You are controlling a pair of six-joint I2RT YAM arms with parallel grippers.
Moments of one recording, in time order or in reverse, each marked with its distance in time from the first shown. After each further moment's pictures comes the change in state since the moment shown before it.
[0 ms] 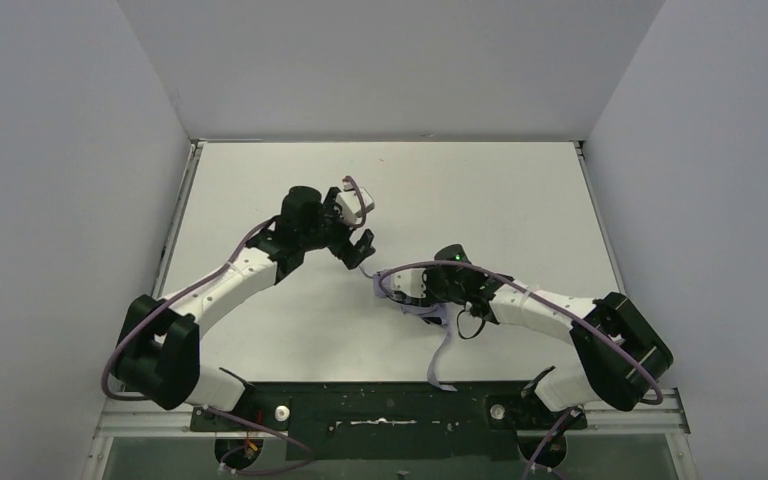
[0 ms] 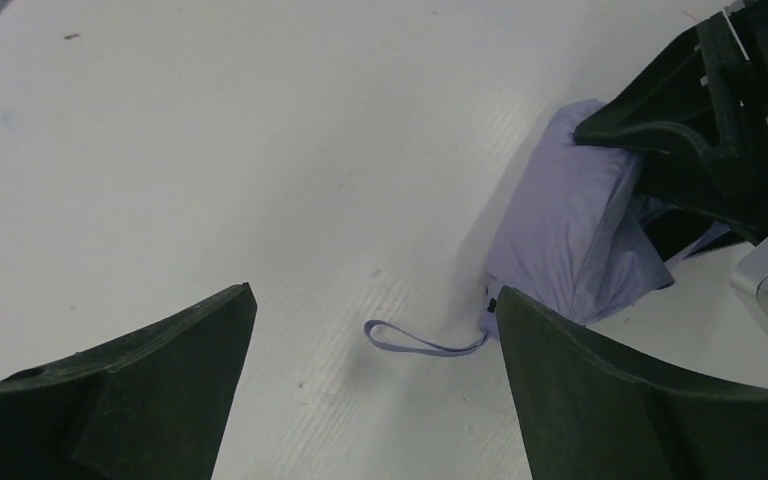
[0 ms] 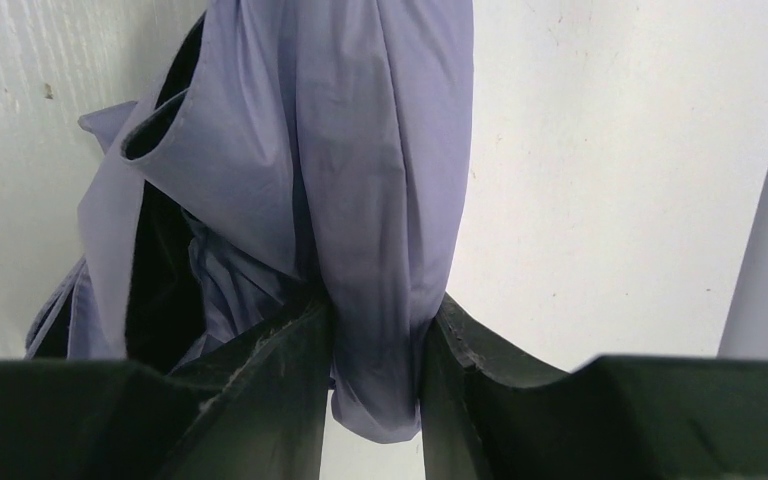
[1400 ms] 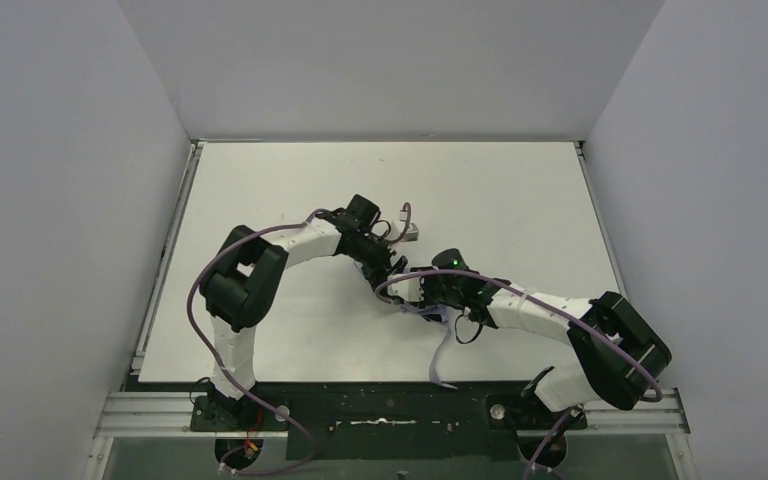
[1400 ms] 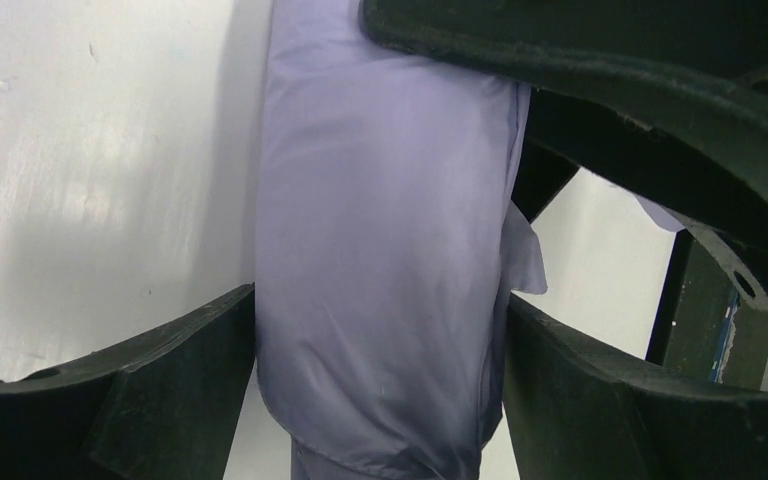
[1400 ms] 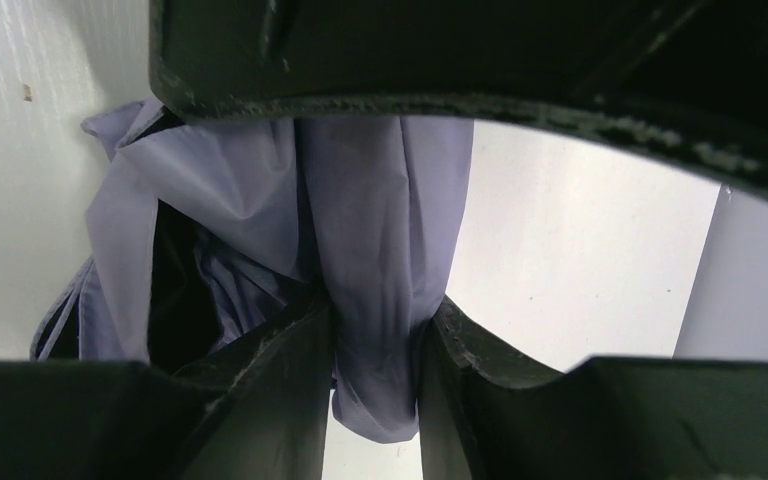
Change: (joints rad) left arm -0.102 0.597 0.363 -0.408 0.407 0.041; right arm 0.035 0.007 -0.032 0.076 0.059 -0.046
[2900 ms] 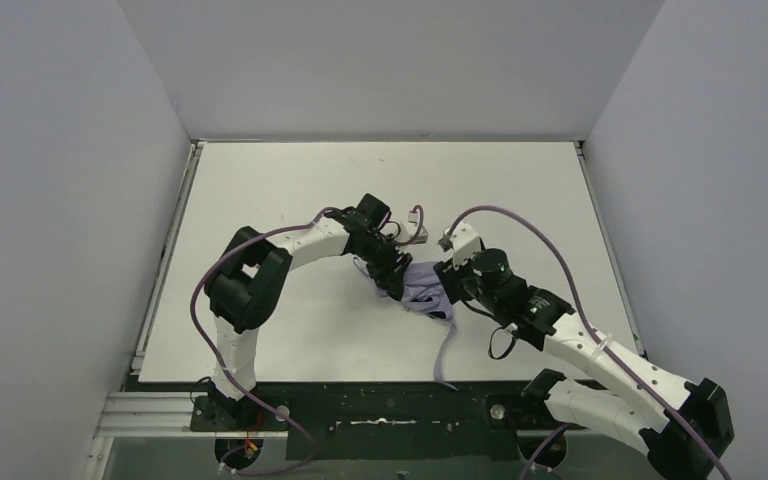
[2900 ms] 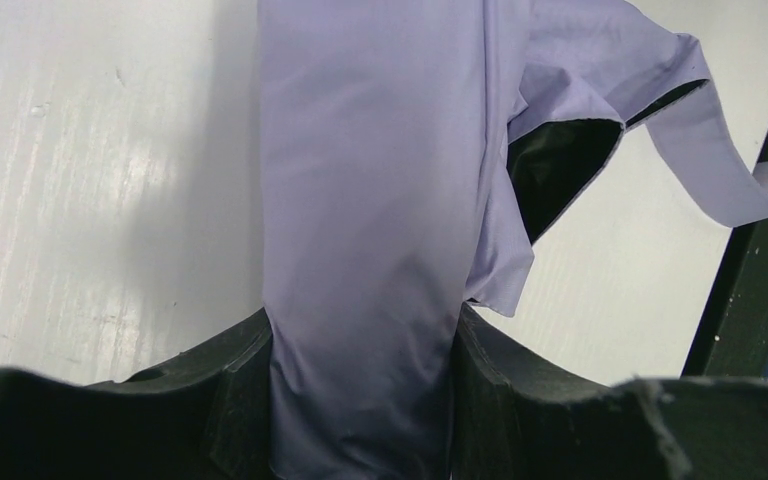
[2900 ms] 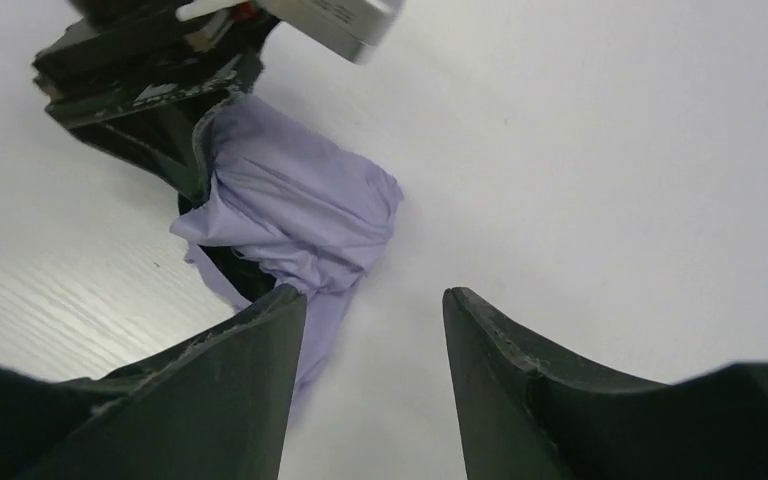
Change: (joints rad) left arm -0.044 0.015 0.061 -0.045 -0.119 0.035; right arm 0.014 -0.499 0.013 -0.246 0.193 0.795
